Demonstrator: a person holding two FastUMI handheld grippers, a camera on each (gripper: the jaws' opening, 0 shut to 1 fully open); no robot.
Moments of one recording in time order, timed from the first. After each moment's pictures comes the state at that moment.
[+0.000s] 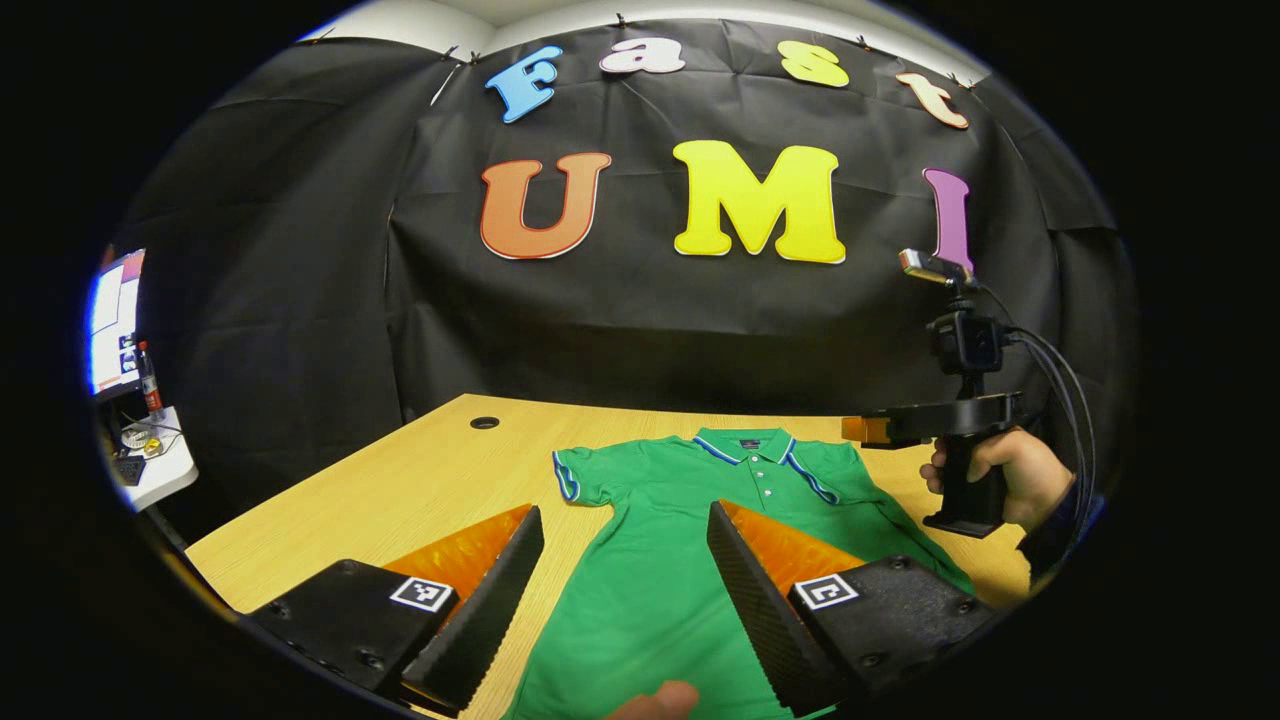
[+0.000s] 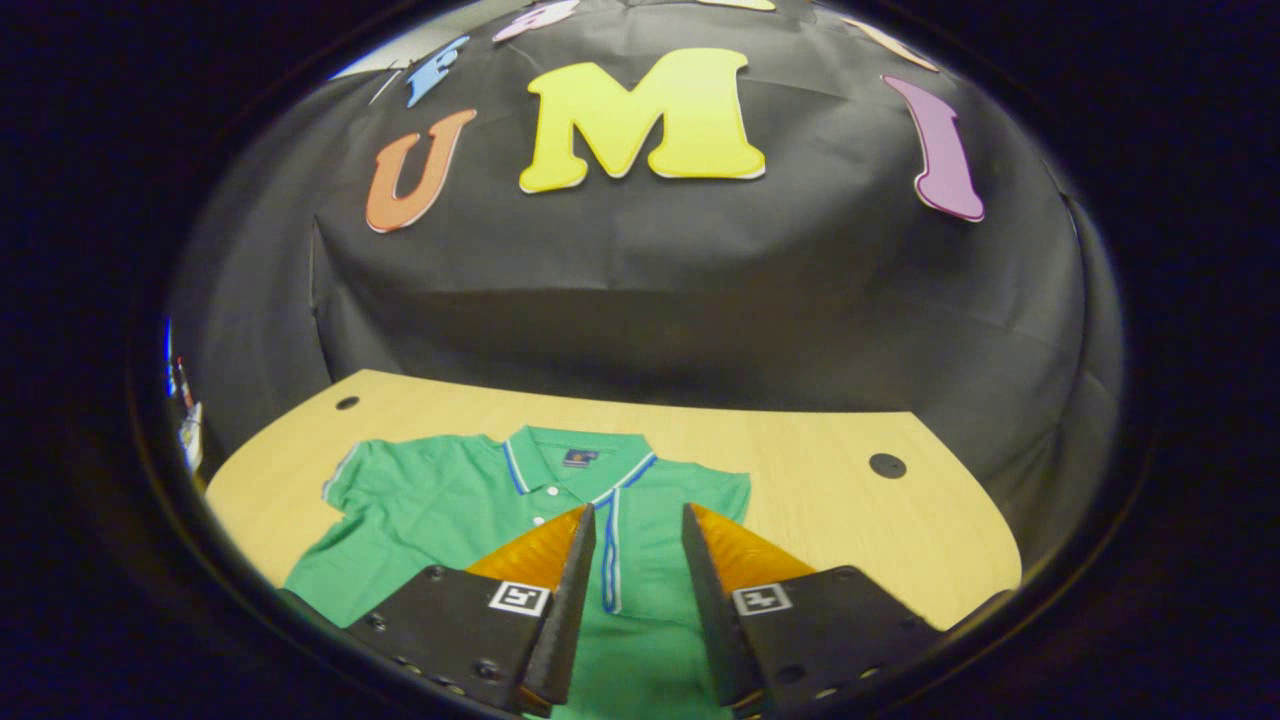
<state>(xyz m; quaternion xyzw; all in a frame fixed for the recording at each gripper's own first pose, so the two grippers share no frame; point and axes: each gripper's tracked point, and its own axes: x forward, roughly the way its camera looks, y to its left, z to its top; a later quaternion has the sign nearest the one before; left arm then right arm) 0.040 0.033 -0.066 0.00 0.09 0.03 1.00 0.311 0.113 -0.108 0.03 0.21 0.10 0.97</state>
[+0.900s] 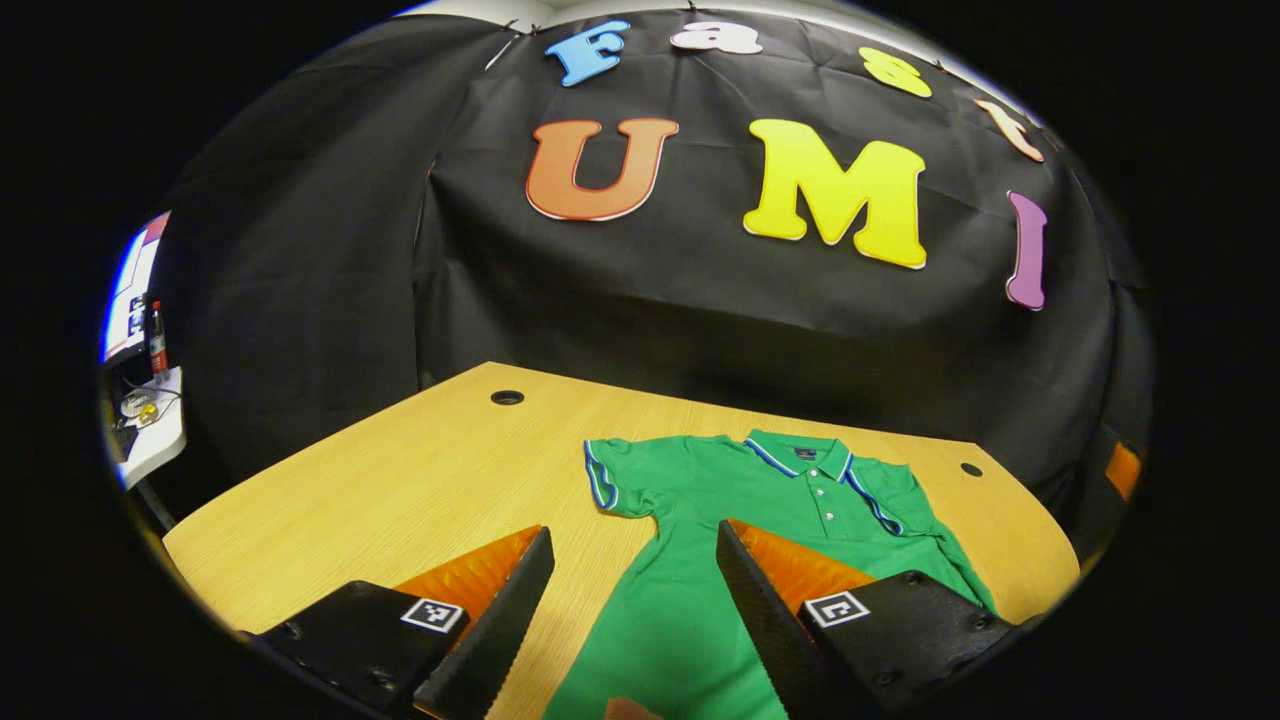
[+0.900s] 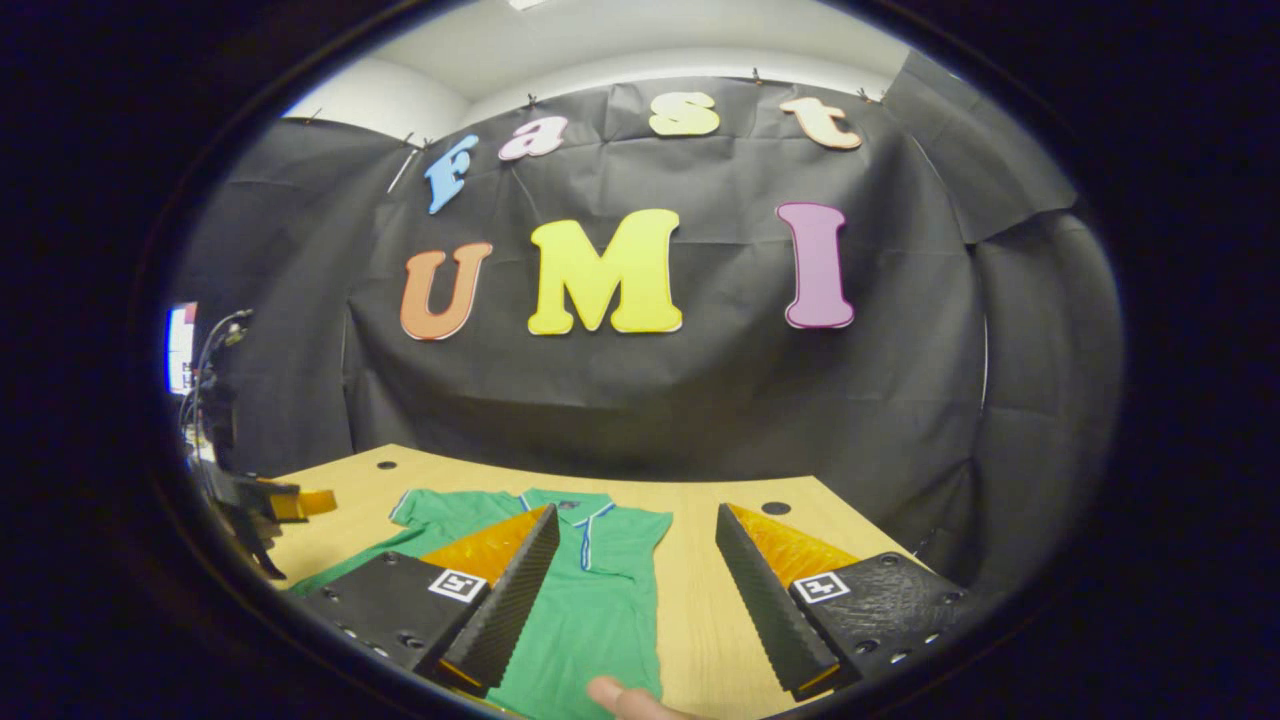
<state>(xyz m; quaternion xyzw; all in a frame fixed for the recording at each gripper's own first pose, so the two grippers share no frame) 0.115 0.071 -0.100 -0.06 0.16 0.06 0.98 0.124 0.009 -0.036 0.04 0.05 0.07 1.00</state>
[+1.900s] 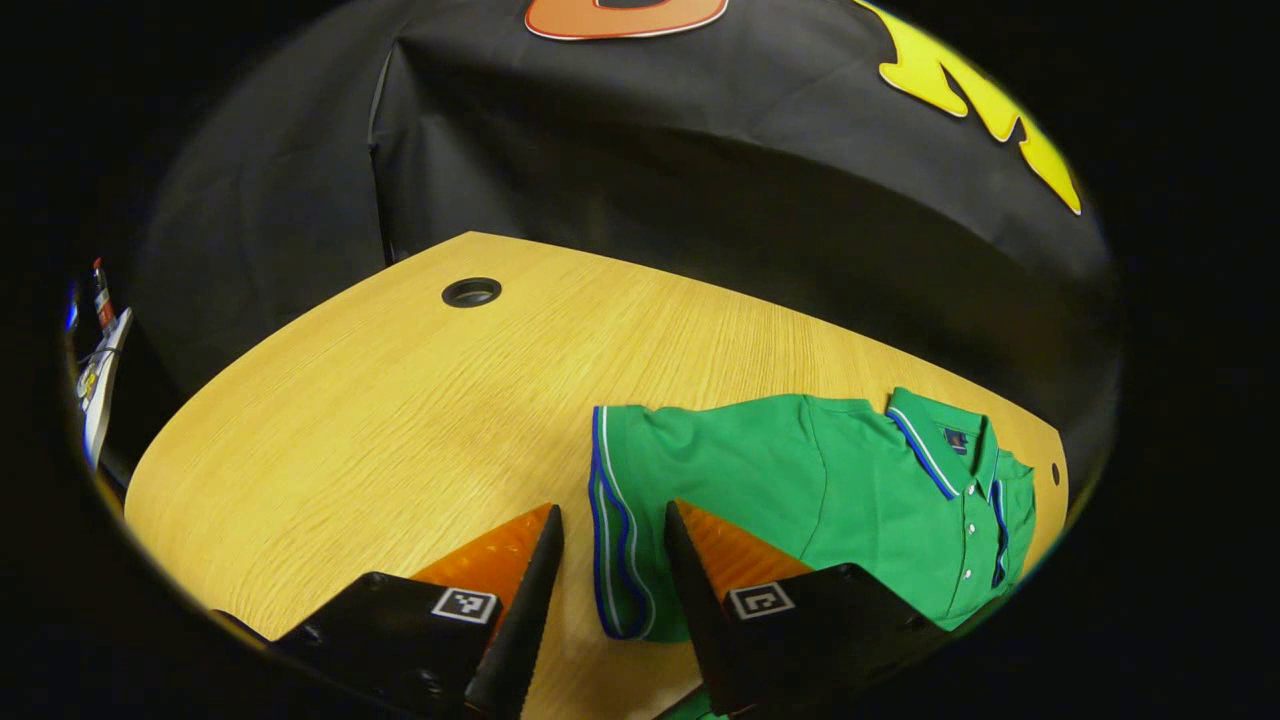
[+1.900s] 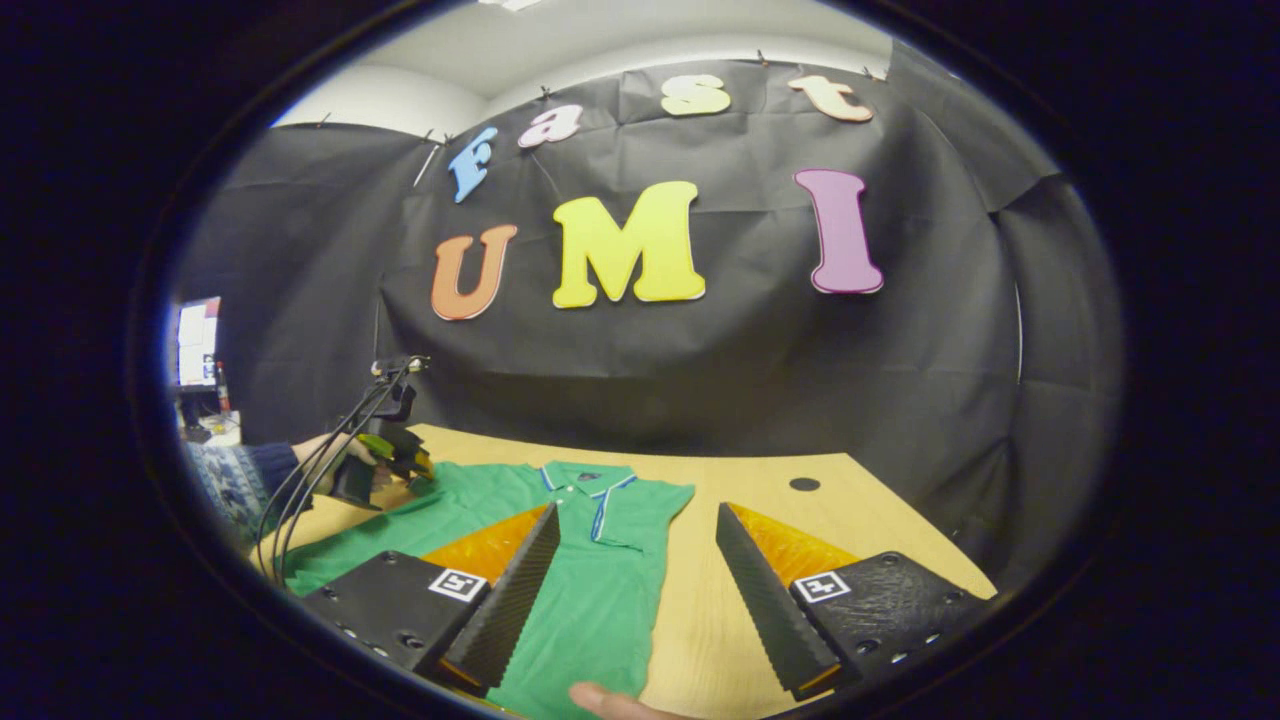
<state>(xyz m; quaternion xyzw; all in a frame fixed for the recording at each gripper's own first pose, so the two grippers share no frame) 0.297 0.136 -0.203 -0.08 0.31 0.13 0.94 0.133 0.006 -0.080 0.06 0.08 0.13 0.99</state>
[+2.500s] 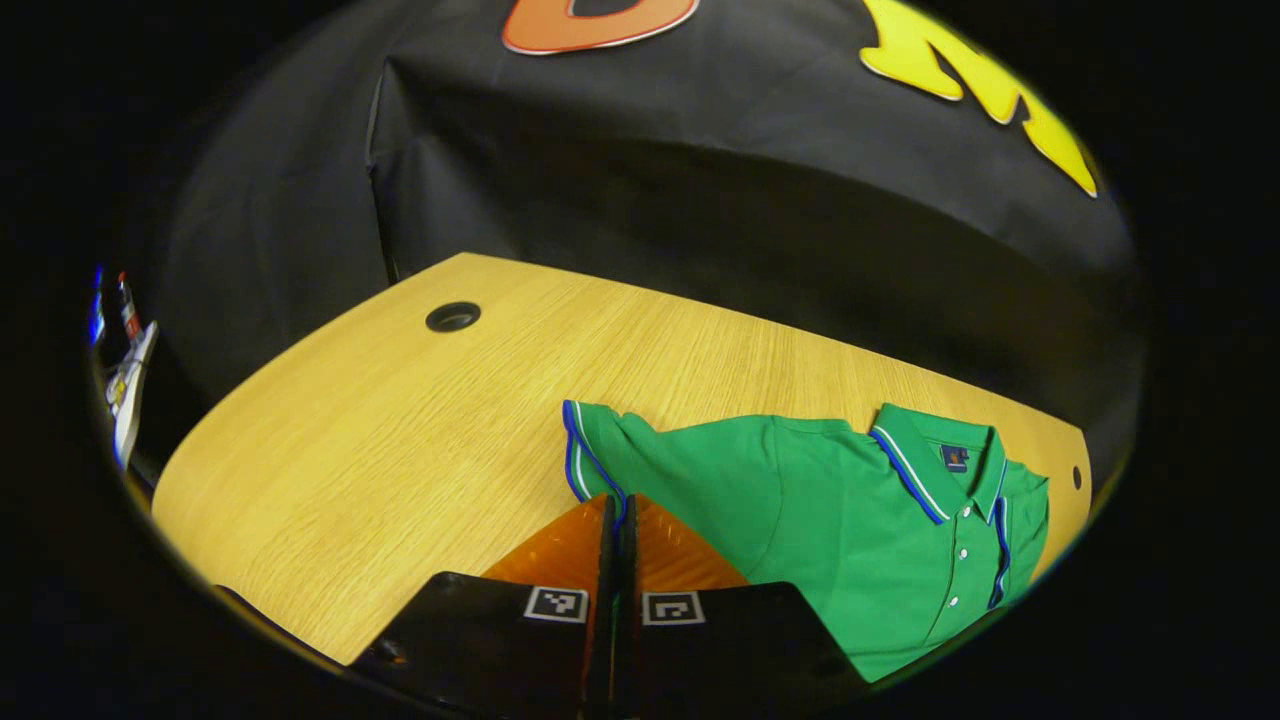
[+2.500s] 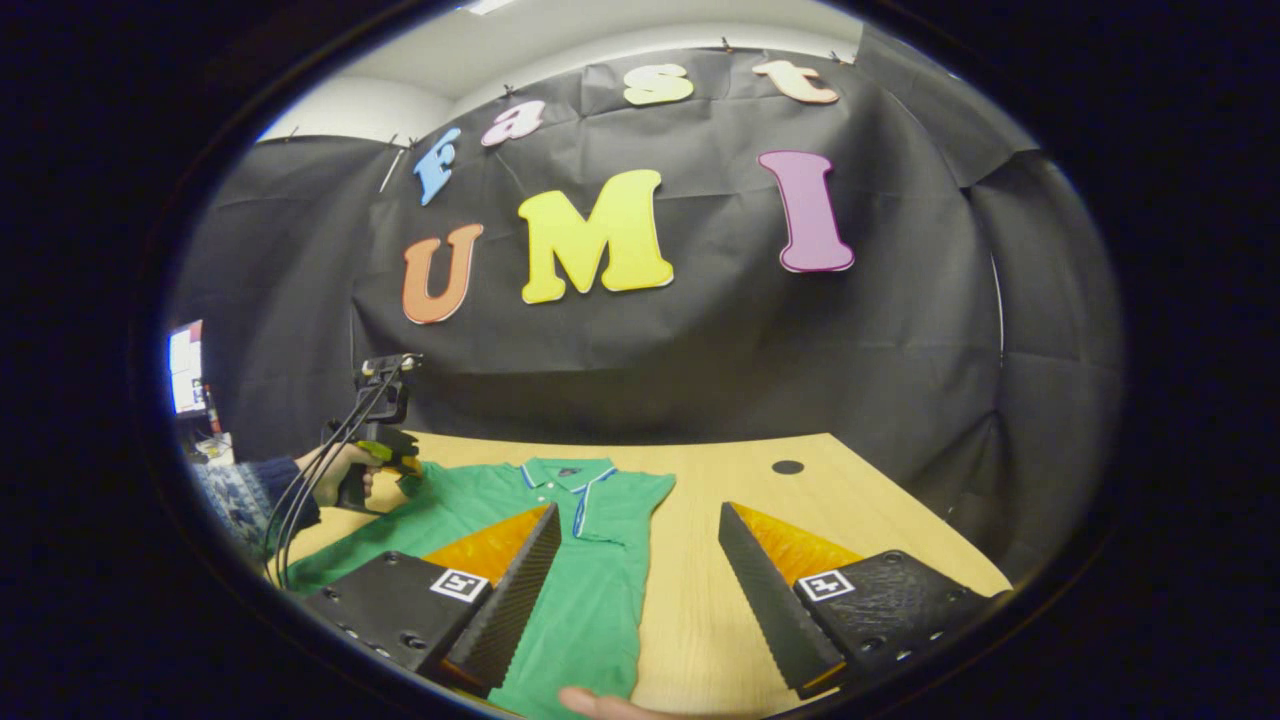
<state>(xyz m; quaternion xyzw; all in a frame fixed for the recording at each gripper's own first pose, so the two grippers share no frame) 0.319 0.101 -0.181 -0.01 0.29 0.12 0.95 0.140 -0.010 -0.086 0.08 0.09 0.10 0.99</state>
